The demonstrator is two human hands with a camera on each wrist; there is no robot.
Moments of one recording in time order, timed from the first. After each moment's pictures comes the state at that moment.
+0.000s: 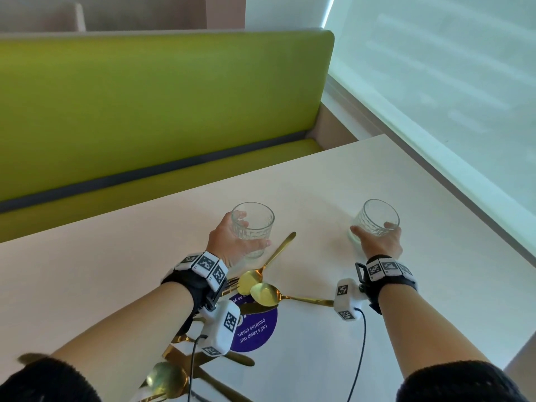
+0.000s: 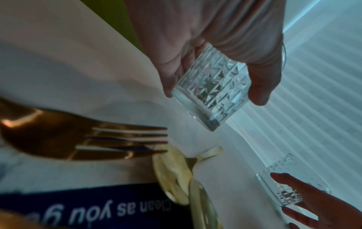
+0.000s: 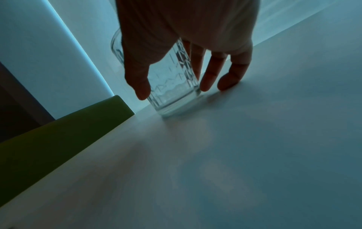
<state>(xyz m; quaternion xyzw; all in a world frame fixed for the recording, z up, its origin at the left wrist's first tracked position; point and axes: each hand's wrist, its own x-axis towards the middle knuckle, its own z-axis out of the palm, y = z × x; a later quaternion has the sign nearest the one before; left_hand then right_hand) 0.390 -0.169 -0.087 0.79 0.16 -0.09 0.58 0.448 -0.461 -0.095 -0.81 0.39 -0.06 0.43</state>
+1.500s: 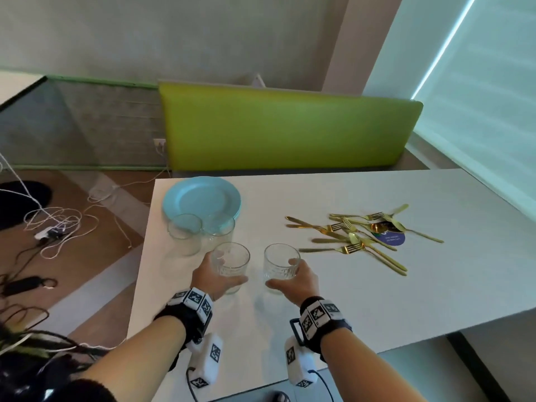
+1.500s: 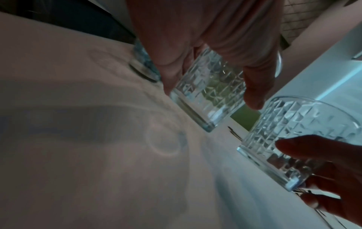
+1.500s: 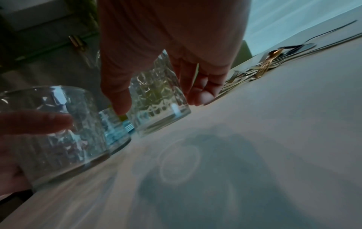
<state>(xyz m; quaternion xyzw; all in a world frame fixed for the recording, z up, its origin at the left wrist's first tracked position) -0.117 0.154 -0.073 0.76 0.33 -0.01 0.56 -0.047 -0.030 -0.062 -0.90 0.01 0.19 0.38</state>
